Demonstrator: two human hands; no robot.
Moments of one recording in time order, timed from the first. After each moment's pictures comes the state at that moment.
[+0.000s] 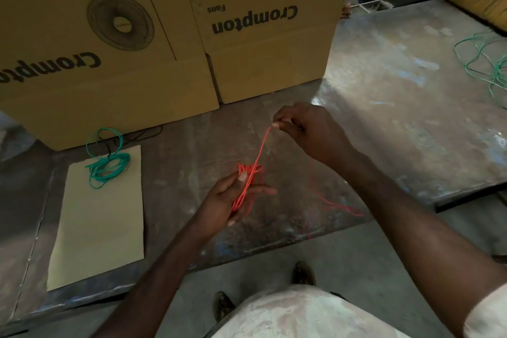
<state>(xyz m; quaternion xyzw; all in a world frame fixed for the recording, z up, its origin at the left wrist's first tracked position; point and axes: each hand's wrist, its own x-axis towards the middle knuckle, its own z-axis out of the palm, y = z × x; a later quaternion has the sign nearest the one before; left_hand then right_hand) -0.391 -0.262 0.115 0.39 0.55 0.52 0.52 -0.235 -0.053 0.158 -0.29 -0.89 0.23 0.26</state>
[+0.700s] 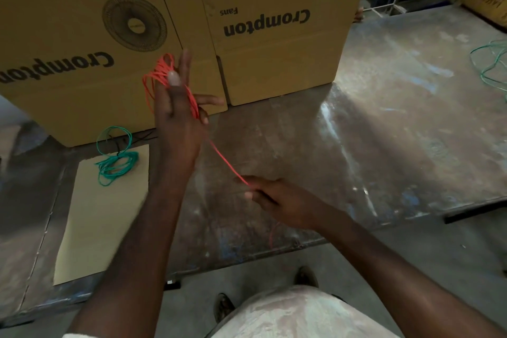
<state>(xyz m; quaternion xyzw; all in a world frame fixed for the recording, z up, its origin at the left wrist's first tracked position) -0.459 -0.196 0.216 0.39 0.57 0.71 0.13 -0.250 -0.156 0.127 -0.17 -0.89 0.41 0.06</state>
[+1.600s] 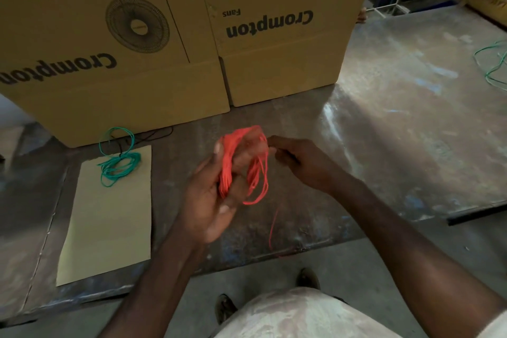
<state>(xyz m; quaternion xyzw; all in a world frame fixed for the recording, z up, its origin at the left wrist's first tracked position) -0.402 -0.262 0.174 0.32 0.34 0.69 0.55 -0.251 -0.081 0.126 -0.19 -0.88 0.38 0.19</state>
